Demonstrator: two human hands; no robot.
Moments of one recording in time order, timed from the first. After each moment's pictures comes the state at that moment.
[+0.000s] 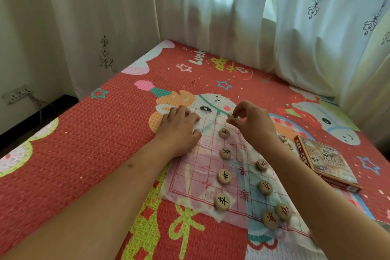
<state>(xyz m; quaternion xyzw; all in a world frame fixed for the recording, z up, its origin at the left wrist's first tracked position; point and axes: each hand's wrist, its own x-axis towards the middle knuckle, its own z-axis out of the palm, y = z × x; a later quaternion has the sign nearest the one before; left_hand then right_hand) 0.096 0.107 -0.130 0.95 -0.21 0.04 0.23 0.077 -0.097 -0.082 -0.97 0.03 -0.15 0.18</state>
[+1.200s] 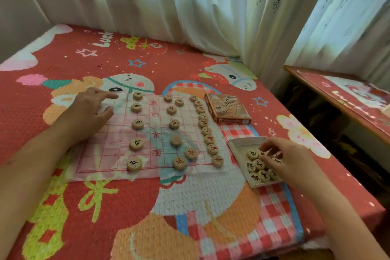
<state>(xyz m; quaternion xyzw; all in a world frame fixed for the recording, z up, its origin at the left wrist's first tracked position) 0.095 0.105 -0.121 0.90 -0.29 0.03 0.32 -0.215 -0.234 -0.066 -0.96 0.23 -0.10 0.12</state>
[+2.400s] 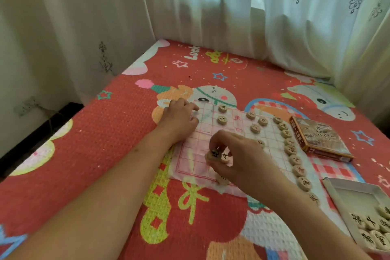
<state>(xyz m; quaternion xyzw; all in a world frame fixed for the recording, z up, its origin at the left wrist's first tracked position) 0.090 0.111 -0.117 0.94 -0.20 0.02 0.27 -0.065 -0.033 -0.074 -0.97 -0.13 -0.07 0.20</state>
